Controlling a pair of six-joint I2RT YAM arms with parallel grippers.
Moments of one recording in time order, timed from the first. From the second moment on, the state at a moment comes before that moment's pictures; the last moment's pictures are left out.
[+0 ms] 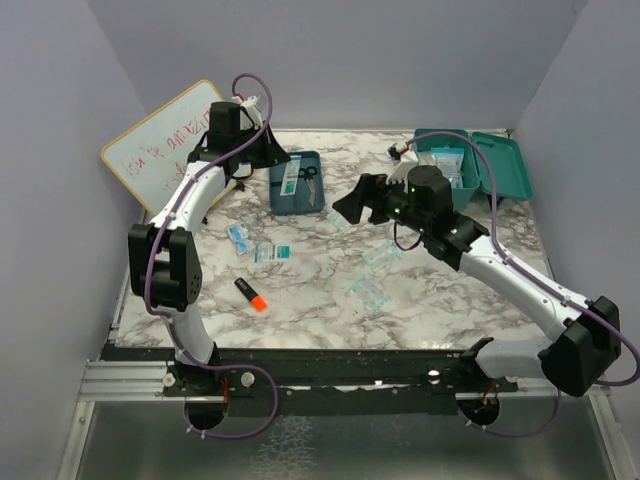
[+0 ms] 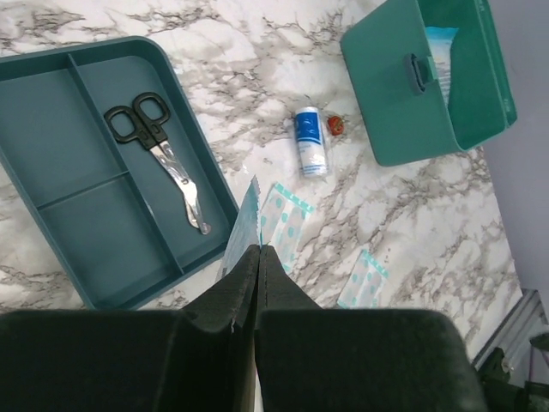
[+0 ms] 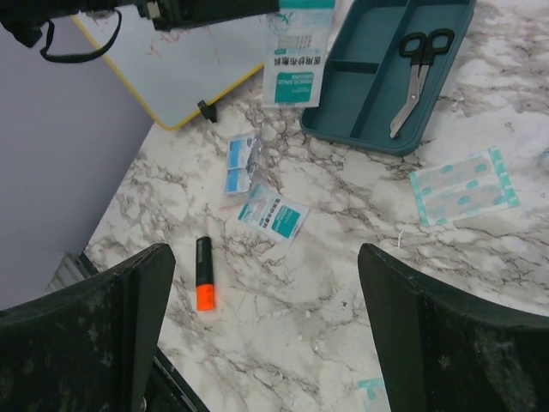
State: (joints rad) left arm -0.16 1.82 1.59 -0.29 0.54 -0.36; right arm 0.65 1.28 1.06 -0.08 -0.09 0.49
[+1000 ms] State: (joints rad) left arm -0.26 1.54 1.26 0.22 1.10 -0.85; right arm 0.40 1.55 1.24 0.21 -0.87 0.49
